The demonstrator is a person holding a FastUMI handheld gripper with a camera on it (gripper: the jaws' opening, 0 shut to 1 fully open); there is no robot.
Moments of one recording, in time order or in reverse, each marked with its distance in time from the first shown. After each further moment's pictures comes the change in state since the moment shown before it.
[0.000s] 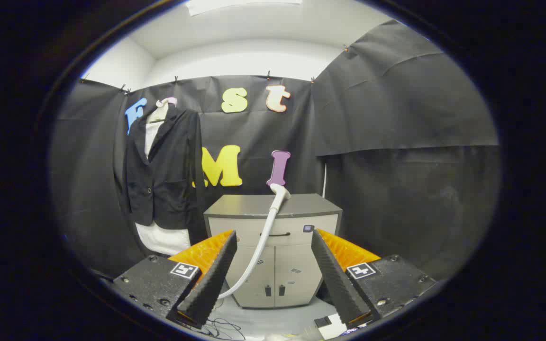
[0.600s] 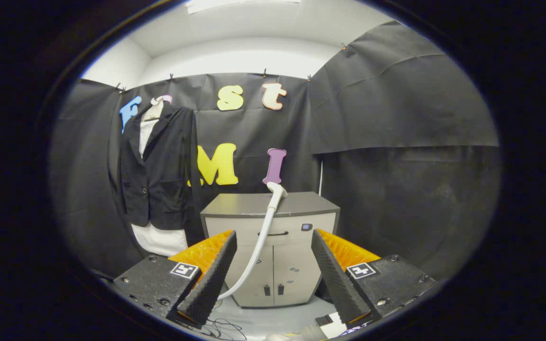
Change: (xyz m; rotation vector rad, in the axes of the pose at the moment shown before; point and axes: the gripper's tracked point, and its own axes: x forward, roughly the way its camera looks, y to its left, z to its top) arm 0.007 0.005 0.005 0.007 0.010 -0.036
